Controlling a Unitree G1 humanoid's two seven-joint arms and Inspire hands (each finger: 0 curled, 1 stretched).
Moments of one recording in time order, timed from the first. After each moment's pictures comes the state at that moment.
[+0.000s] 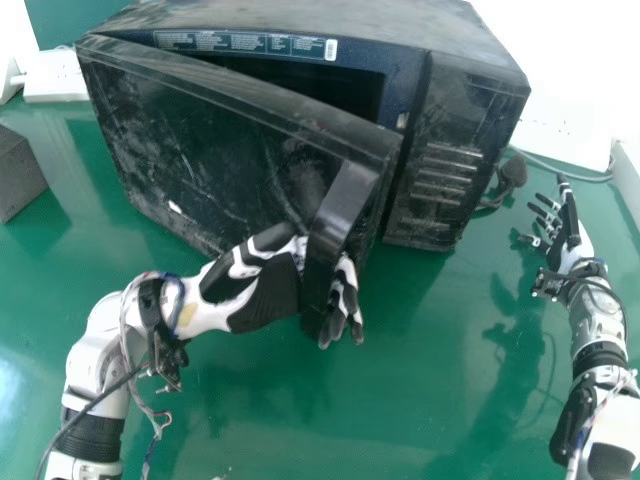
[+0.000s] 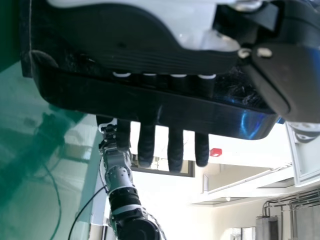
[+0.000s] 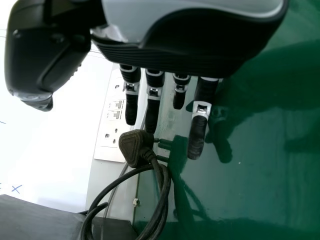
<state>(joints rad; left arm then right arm) -0.68 0.25 0.03 0.08 -0.50 0.26 -1.13 -1.01 -0.73 -0.42 1.31 0.11 -0.05 0.24</state>
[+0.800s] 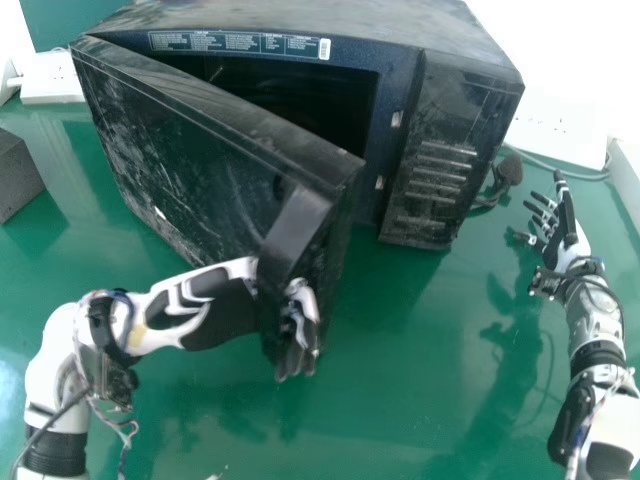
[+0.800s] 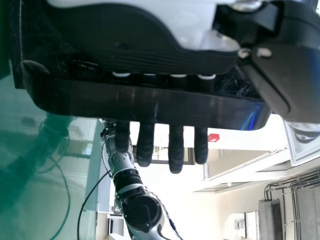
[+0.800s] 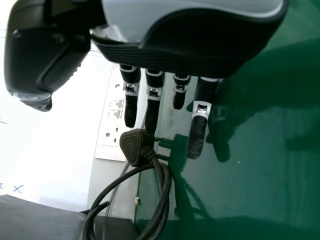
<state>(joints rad) -0.57 0.37 0.09 -0.07 -0.56 0.24 -1.21 -1.02 -0.72 -0.42 1.31 0.11 -0.05 0.25</state>
